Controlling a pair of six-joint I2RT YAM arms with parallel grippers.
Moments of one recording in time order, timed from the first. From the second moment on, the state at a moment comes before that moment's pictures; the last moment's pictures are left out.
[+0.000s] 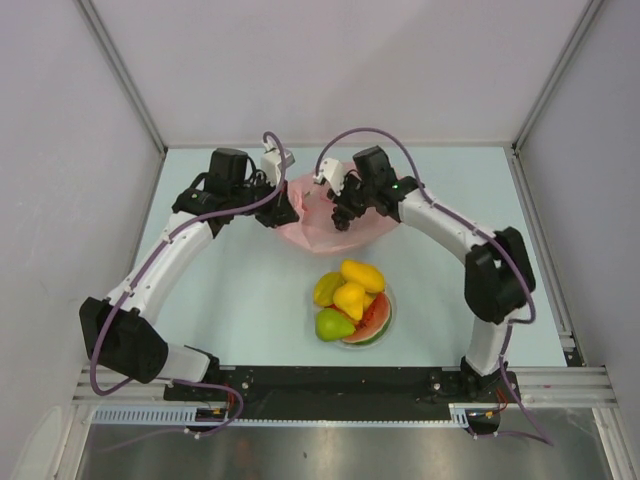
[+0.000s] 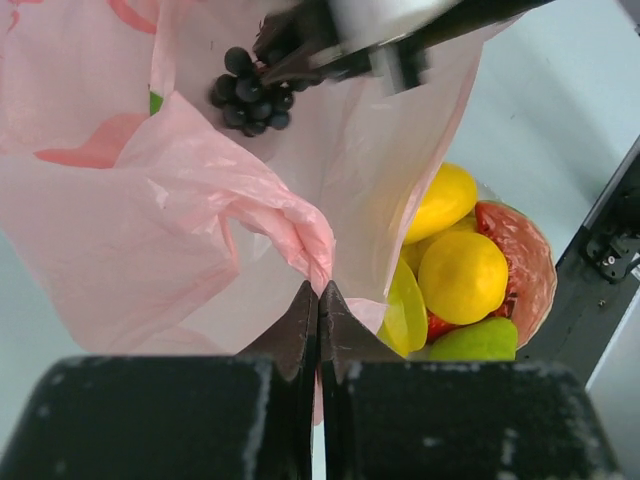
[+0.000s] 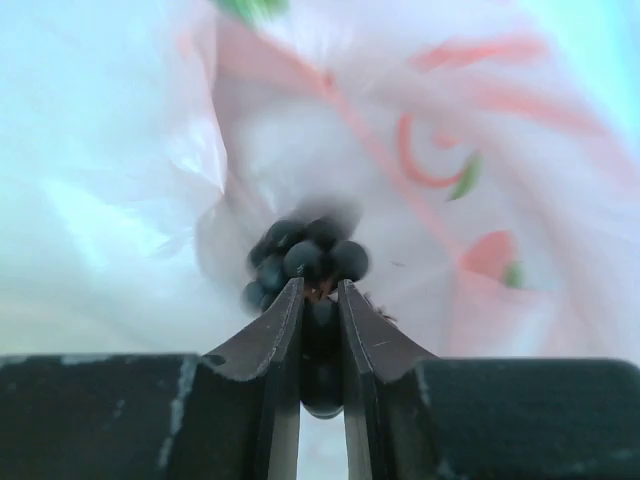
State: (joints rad) left arm -0.35 1.39 1.32 -0.63 0.56 0.07; right arm 0.58 1.91 1.54 -0.36 -0.26 -0.60
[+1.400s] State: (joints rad) left arm -0.35 1.46 1.36 -0.53 0.61 0.04; right arm 0.95 1.30 1.33 -0.79 -0.36 -0.62
